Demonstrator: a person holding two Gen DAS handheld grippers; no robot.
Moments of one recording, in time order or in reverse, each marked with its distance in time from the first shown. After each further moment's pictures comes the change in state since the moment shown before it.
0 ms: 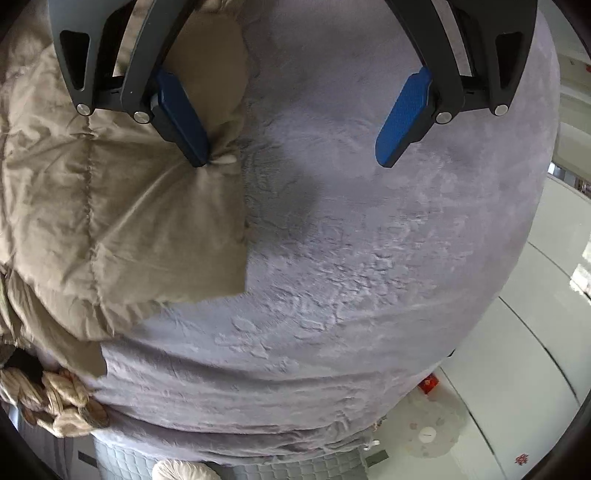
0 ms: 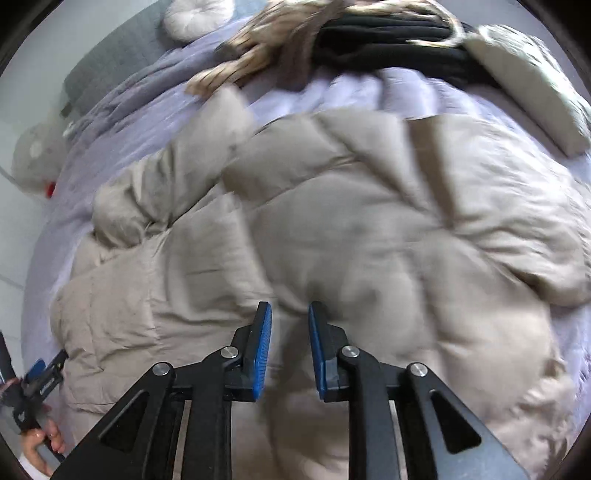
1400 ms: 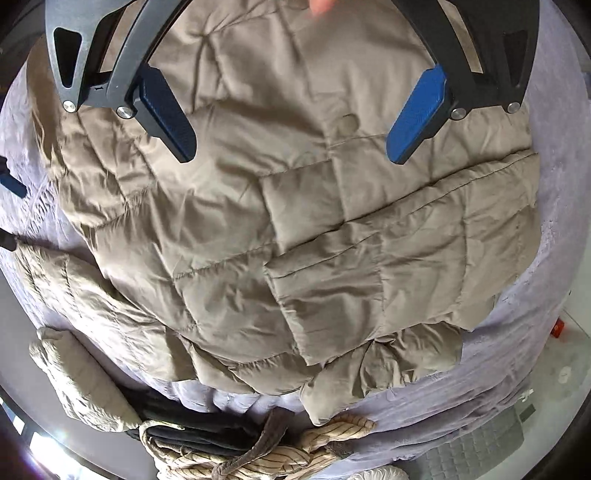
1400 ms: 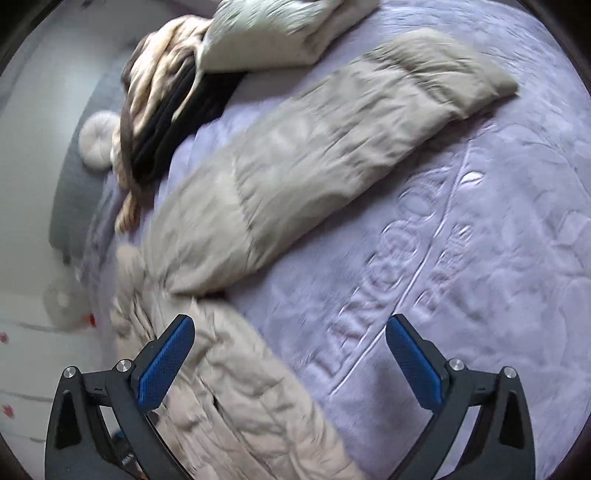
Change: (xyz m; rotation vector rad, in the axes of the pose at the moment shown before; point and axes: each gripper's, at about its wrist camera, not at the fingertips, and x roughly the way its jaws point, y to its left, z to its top) left arm -0.191 -0.283 -0.088 0.338 0.090 -0.365; right arm -0.122 -0.321 -0.064 0.560 -0.031 0.214
